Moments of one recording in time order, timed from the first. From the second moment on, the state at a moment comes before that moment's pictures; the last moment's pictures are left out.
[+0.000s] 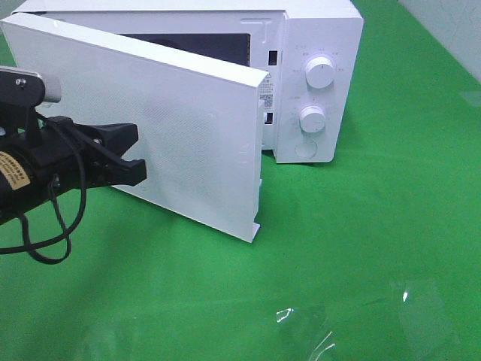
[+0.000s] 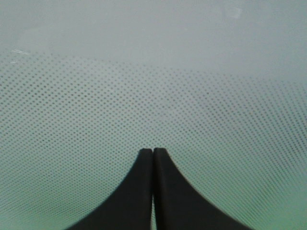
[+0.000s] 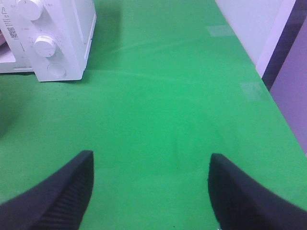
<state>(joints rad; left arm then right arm) -0.52 1.68 -0.46 0.06 -0.88 -0.16 0.00 0.00 -0.51 -0.09 1.00 0.10</state>
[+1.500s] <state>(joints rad) -0.65 1.95 -0.94 -0.12 -0.73 -0.05 0.00 0.00 -0.51 -0.09 1.00 0.10</state>
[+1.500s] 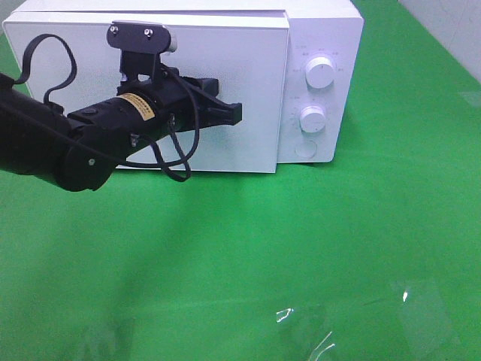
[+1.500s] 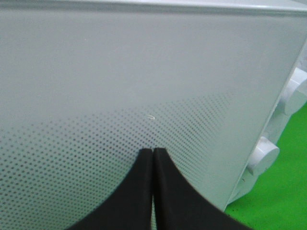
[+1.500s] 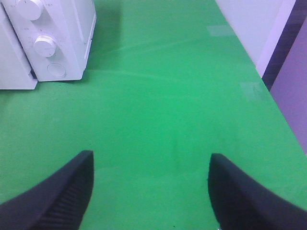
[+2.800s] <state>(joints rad) -0.69 2.00 -1.09 -0.21 -0.56 0.06 0.00 0.00 -0.51 -0.08 1.00 0.10</state>
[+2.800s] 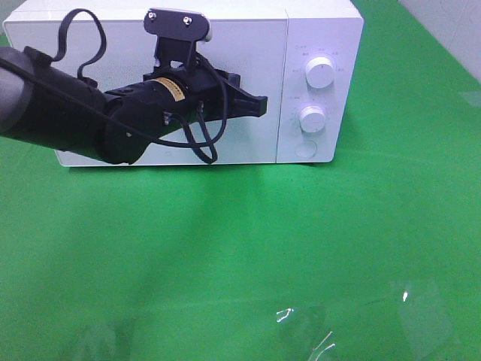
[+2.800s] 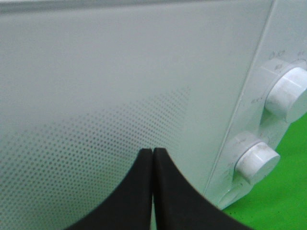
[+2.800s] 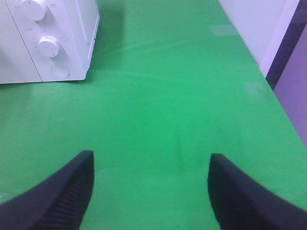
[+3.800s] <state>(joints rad) -0.75 1.57 -1.04 -0.17 0.55 0.00 0.00 0.00 -0.51 -0.08 1.00 0.10</state>
